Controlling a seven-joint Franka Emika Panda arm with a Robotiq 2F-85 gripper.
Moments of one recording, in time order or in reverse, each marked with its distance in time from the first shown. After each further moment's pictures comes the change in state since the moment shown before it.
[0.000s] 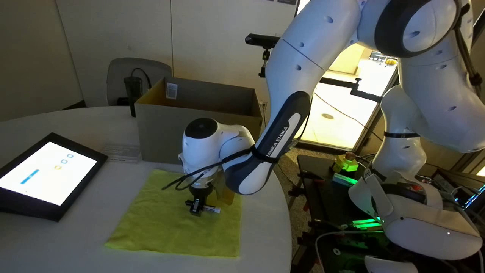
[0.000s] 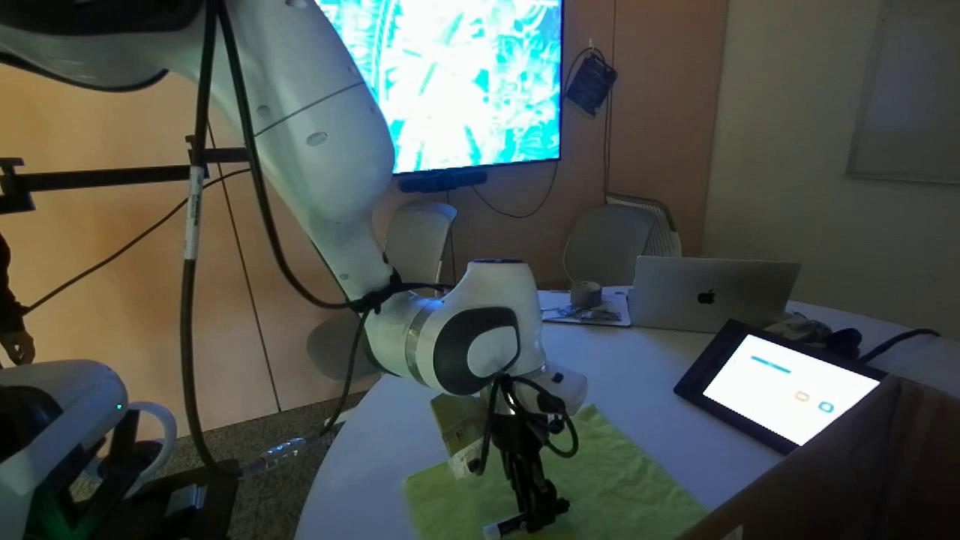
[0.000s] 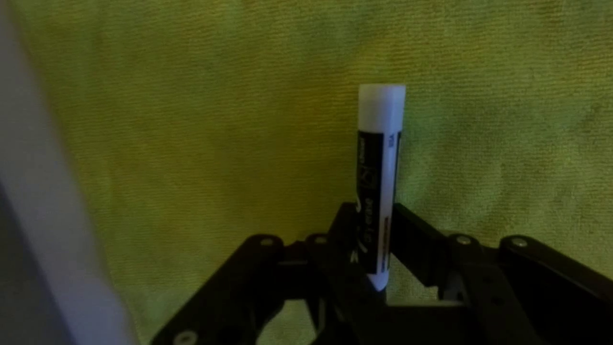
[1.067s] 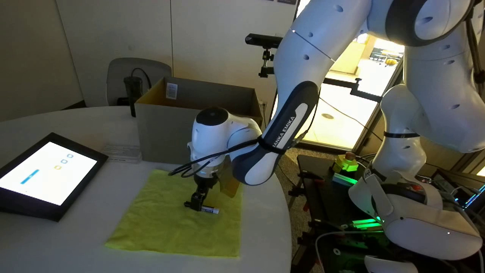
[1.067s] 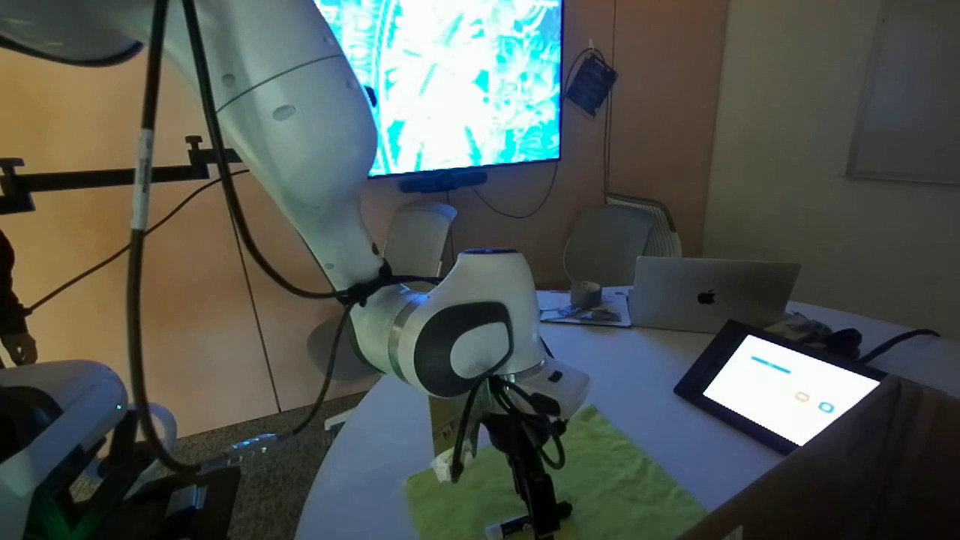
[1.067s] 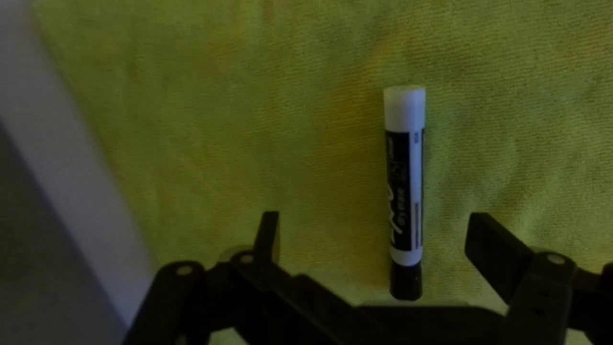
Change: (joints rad) arm 0.013 -0.075 -0.042 -0.095 0.038 0.069 0.058
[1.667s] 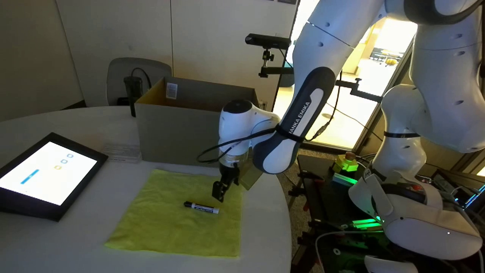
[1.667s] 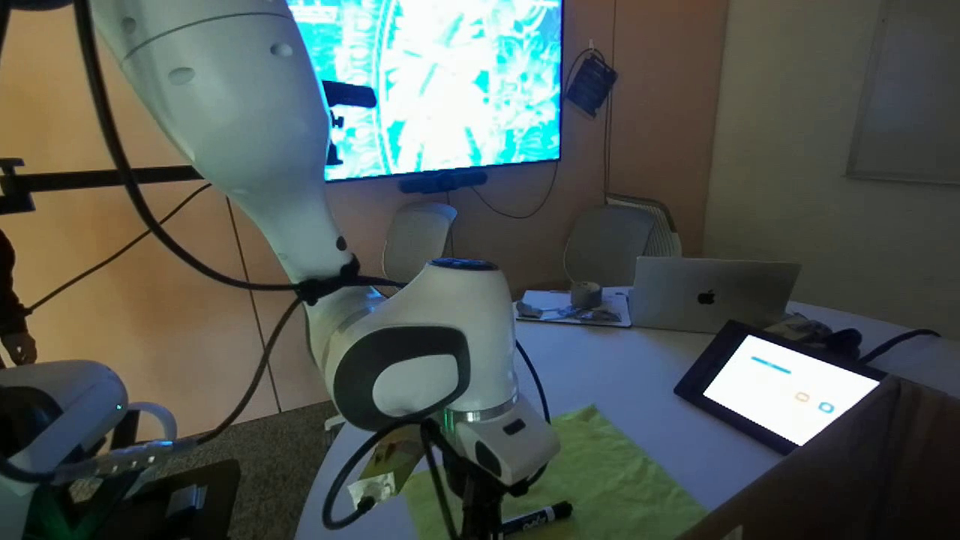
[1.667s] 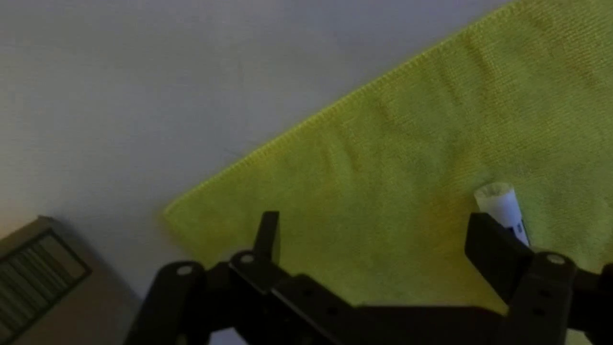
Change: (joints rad) arm -0.030 -0.133 -0.020 -0.238 0.149 0.047 0.123
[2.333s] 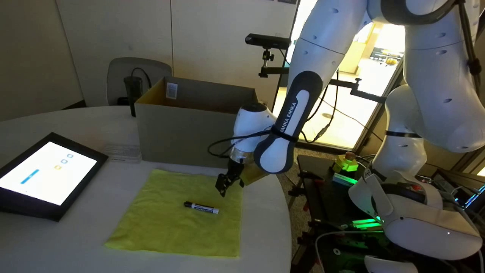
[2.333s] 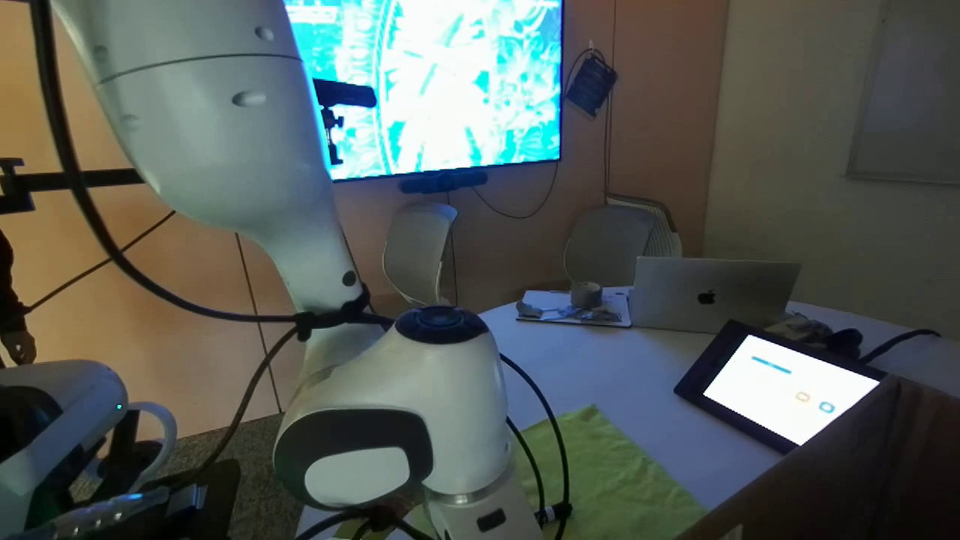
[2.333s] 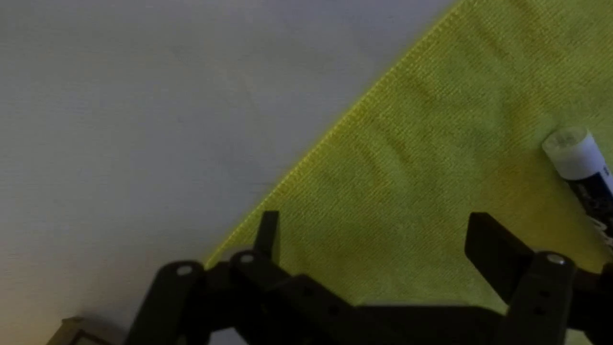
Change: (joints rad) arm -0.196 0.033 0.131 -0.088 0.239 0.234 -0.039
